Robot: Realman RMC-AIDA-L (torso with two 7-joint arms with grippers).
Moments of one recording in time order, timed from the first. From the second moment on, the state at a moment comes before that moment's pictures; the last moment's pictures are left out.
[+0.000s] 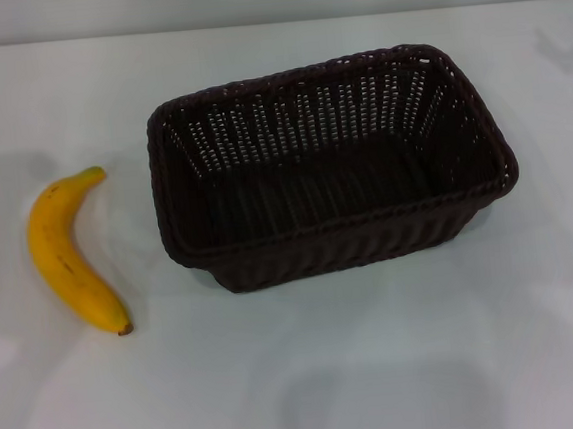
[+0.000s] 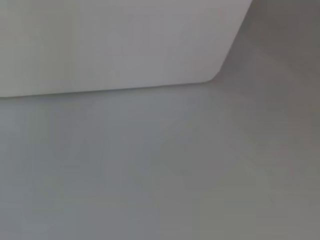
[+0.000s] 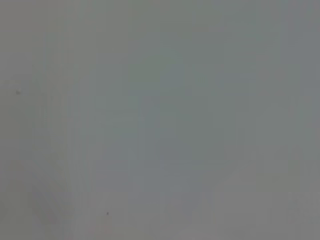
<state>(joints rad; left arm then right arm) -0.29 -2.02 1.57 1.66 -2.92 1.12 2.82 0.31 2.01 -1.18 -1.33 -1.95 -0.56 2.17</state>
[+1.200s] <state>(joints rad) -0.28 -2.08 1.78 1.66 -2.93 1.20 2.78 0.31 2.01 -1.13 -1.32 -1.78 -0.69 1.97</state>
